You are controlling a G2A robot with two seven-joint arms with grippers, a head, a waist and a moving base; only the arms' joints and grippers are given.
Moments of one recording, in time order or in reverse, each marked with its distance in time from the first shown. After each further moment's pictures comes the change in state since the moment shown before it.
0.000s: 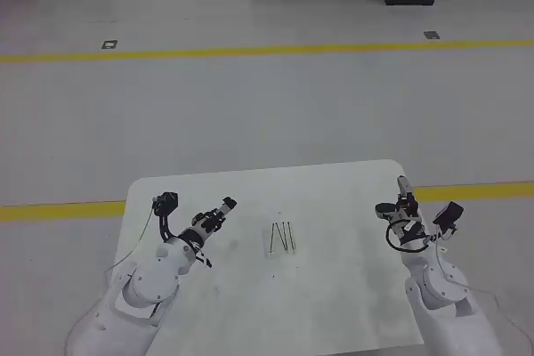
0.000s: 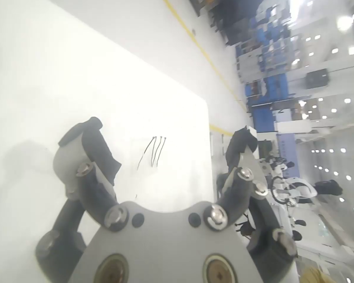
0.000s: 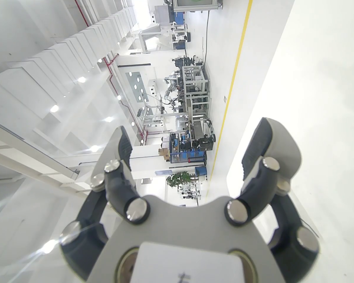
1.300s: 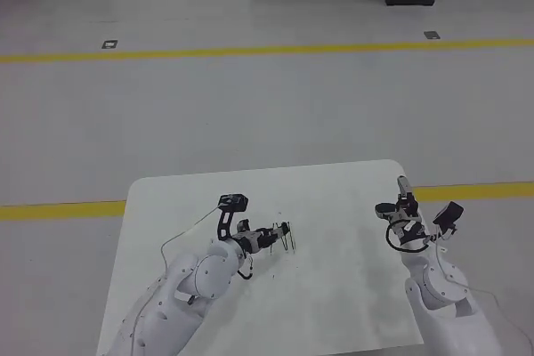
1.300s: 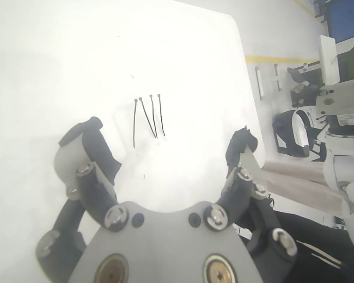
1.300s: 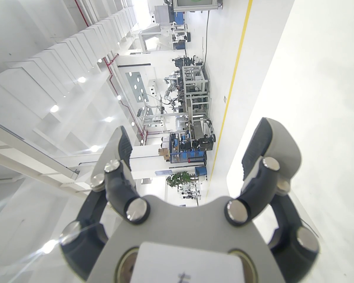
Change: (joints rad) left arm -0.173 -0.116 0.251 0.114 0.417 -0.054 -0.280; right arm 0.000 0.000 0.000 0.000 0.000 0.000 0.000
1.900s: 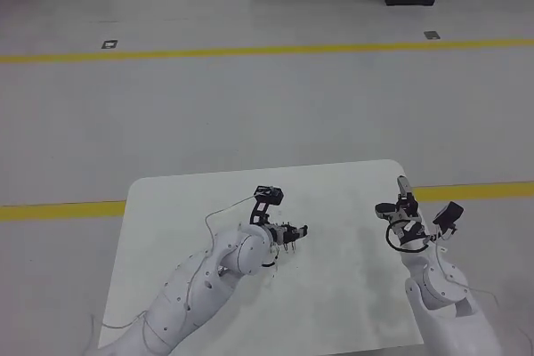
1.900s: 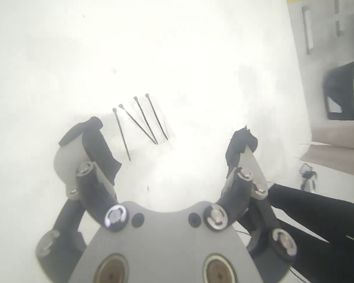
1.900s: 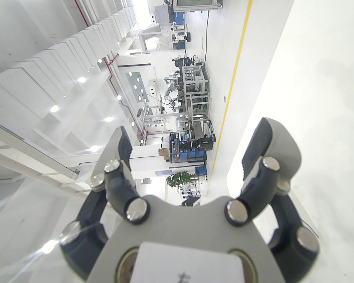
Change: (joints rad) left arm -0.251 -0.151 0.170 0.298 0.181 0.007 -0.149; right arm 0.000 0.000 0.000 0.000 0.000 0.000 0.000
